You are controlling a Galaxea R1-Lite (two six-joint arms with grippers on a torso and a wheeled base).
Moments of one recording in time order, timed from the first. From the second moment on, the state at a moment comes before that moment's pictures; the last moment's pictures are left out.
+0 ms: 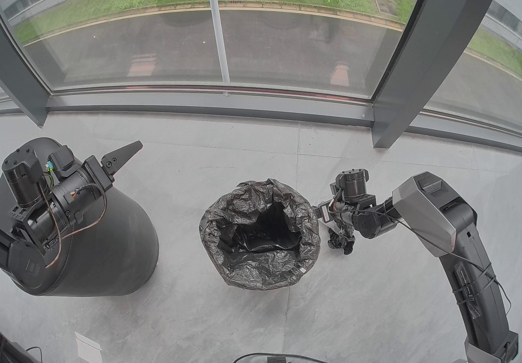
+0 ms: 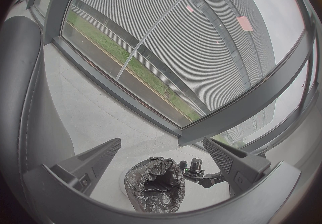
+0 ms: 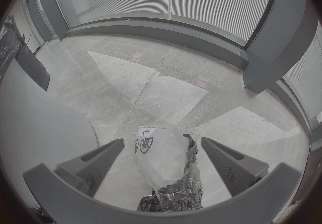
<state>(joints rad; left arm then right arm) -0.07 1.64 -0.48 -1.15 -0.39 -0.62 0.32 2.76 -1.73 -0.50 -0.14 -0.14</state>
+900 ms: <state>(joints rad) -0.07 1.64 -0.49 -1.16 -0.38 -0.65 0.32 2.64 -1.67 -0.49 -0.20 -0.10</state>
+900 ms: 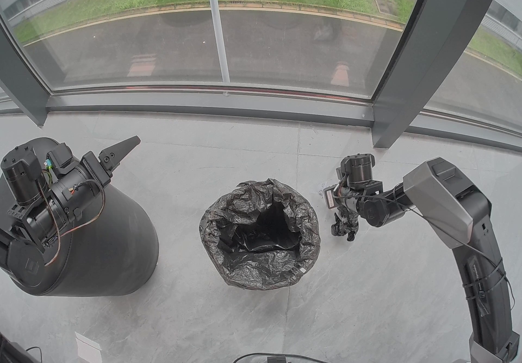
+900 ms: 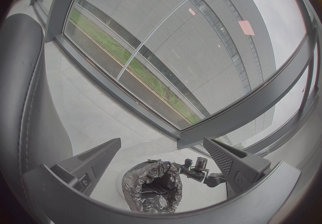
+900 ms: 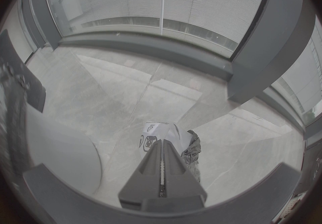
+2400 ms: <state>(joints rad) -0.08 1.63 -0.49 -1.16 -0.38 -0.65 0.82 1.94 -1.04 -0.81 -0.28 -0.10</state>
